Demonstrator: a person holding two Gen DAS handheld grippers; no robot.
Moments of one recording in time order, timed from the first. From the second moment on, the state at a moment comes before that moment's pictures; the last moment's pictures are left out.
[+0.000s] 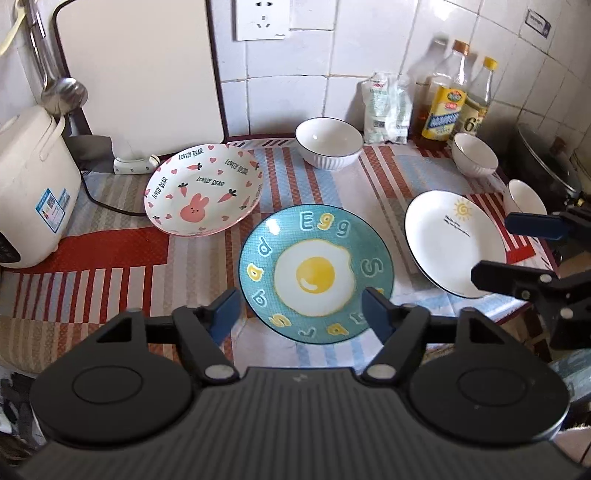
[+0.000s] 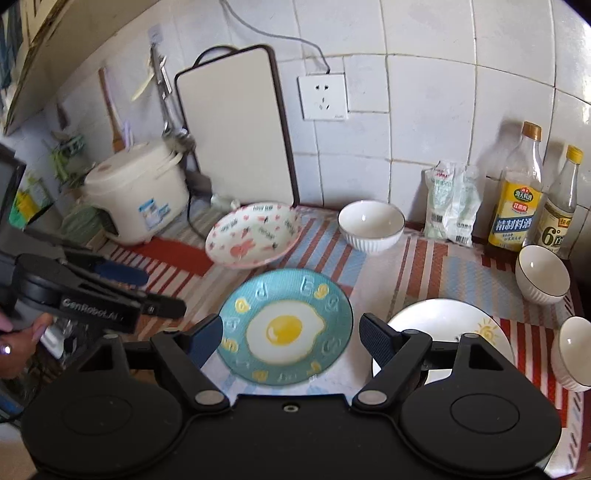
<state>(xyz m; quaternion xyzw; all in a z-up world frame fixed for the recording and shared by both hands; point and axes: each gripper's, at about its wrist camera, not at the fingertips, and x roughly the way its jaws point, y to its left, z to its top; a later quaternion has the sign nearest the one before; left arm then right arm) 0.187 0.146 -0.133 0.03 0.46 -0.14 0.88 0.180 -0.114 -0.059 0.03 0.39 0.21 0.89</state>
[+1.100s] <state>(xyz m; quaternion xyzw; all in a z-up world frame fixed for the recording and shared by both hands) 0.285 0.156 -0.285 0.02 0.50 -0.12 0.86 0.235 -0.073 -0.222 0.02 0.50 0.16 0.85</state>
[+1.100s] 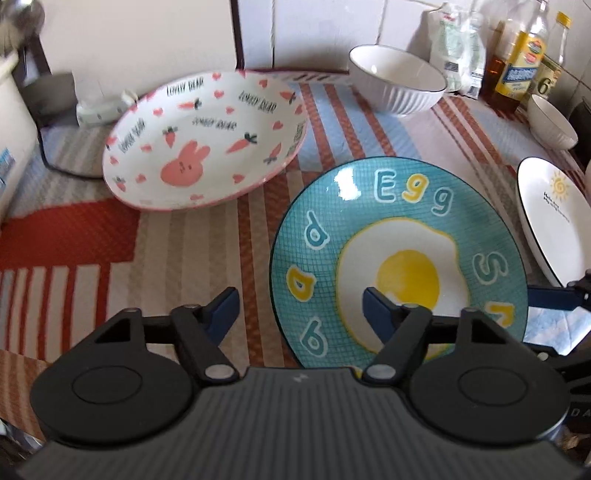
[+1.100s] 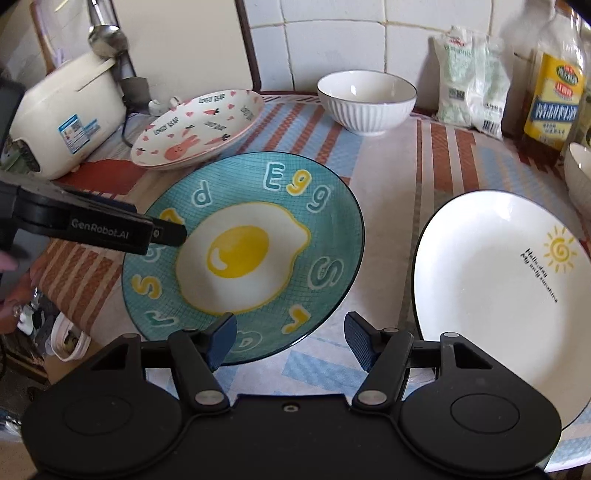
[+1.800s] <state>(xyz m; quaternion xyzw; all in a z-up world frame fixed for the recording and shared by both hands) 0.283 0.176 -0.300 -0.08 0.49 -0.11 0.86 0.256 -0.082 -0.238 0.10 0.52 0.13 0.84</state>
